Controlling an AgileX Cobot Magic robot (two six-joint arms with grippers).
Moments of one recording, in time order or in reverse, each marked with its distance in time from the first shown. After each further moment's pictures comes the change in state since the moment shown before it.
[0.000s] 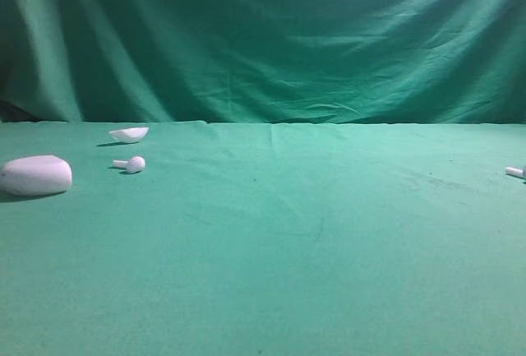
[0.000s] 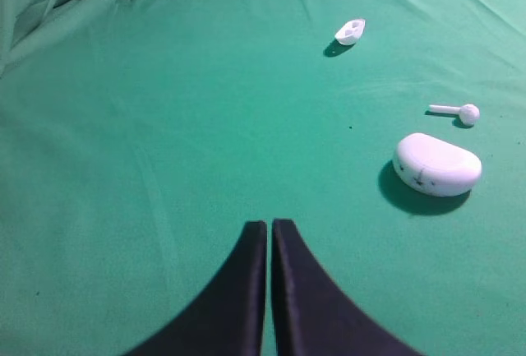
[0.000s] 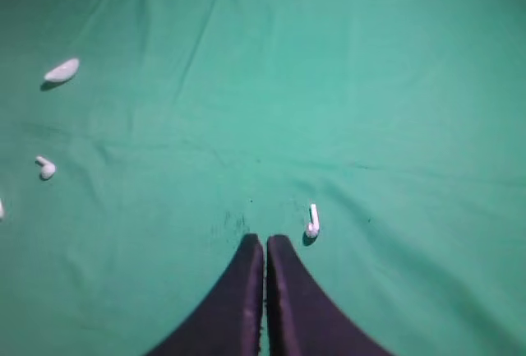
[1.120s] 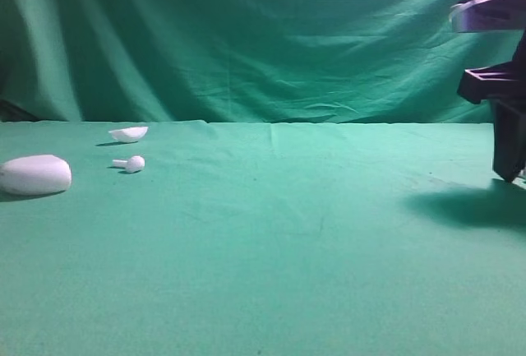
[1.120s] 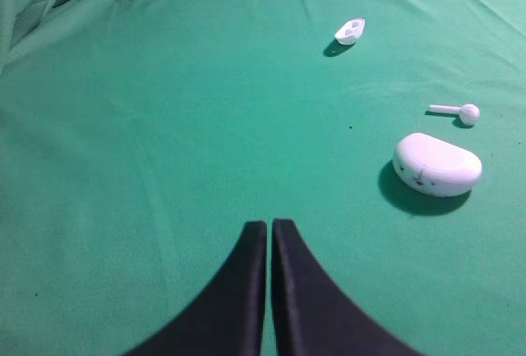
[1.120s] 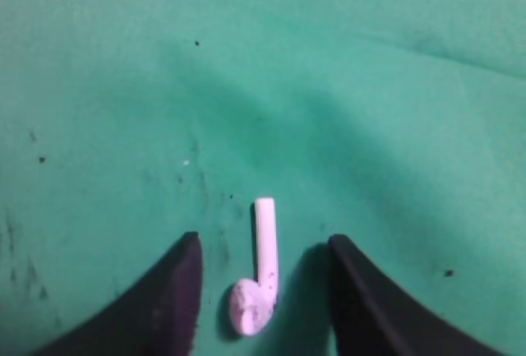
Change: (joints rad) left arm 0.000 0.000 0.000 0.000 0.000 0.000; right arm 0.002 1.040 0.007 -0.135 -0.476 -0.003
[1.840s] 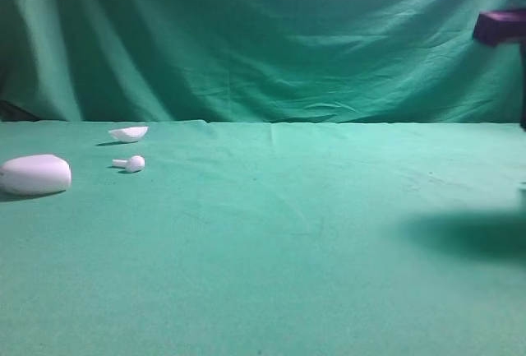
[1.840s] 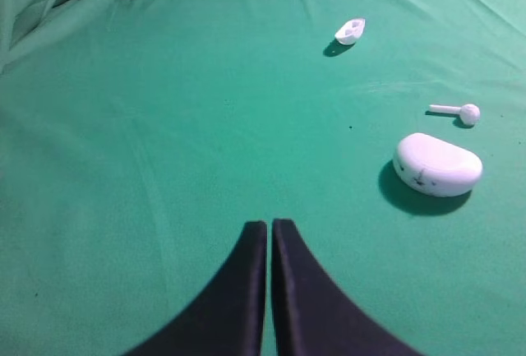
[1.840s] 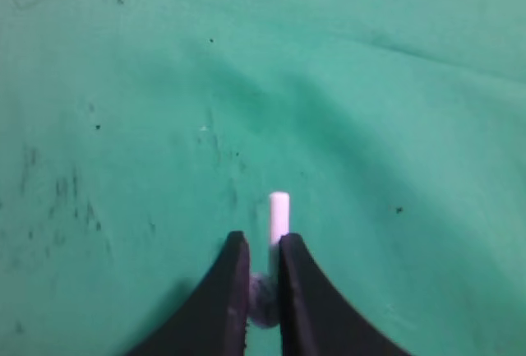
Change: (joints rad) left arm 0.000 0.000 0.000 0.000 0.000 0.000; right arm 0.002 -0.164 -0.001 0.002 0.121 -0.007
